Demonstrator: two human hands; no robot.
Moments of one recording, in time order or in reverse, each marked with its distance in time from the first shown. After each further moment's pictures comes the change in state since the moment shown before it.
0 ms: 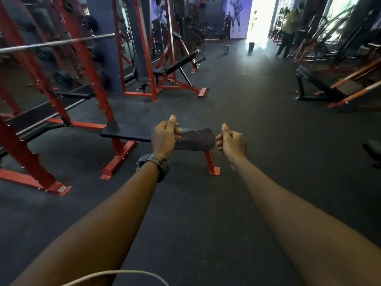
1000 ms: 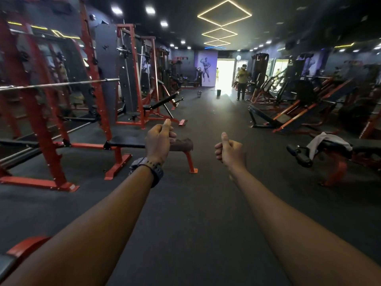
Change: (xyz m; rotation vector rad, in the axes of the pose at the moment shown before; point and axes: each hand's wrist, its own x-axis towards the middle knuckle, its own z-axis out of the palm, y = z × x) left_hand -0.655 0.176 -0.287 -0.119 -0.047 0.201; right_hand -0.705 -0.082 -0.251 0.113 0.170 -0.152
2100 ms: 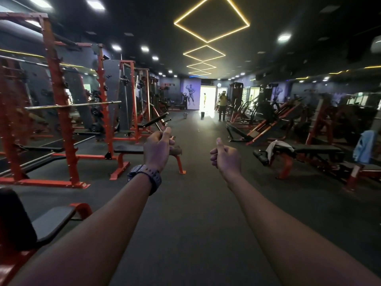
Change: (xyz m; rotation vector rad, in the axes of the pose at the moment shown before) left_hand -0.584 0.276 -0.276 0.004 -0.052 0.142; right_hand -0.635 -0.200 -0.256 0.023 0.076 -0.112
